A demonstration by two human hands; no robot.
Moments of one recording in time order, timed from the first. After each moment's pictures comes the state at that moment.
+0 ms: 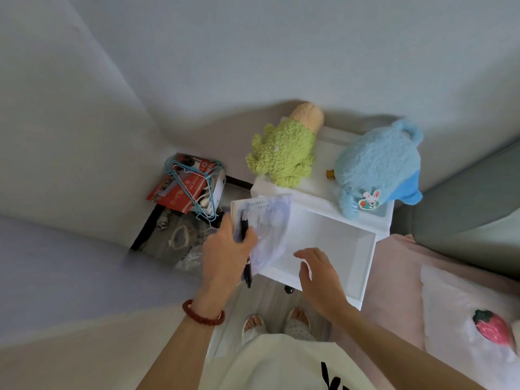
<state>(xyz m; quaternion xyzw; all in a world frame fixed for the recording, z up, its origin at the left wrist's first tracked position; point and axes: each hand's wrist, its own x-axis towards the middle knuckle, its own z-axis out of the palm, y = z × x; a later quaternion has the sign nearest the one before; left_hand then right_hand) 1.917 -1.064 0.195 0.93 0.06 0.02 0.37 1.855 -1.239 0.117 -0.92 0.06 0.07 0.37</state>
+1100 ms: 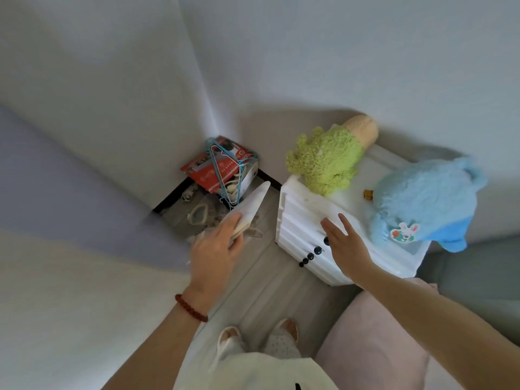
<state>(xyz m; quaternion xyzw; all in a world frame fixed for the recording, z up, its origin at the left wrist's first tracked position) 1.881 -1.026 0.153 0.96 0.03 0.17 0.24 1.960 -1.295 0.085 -0.83 -0.36 0.16 -0.40</state>
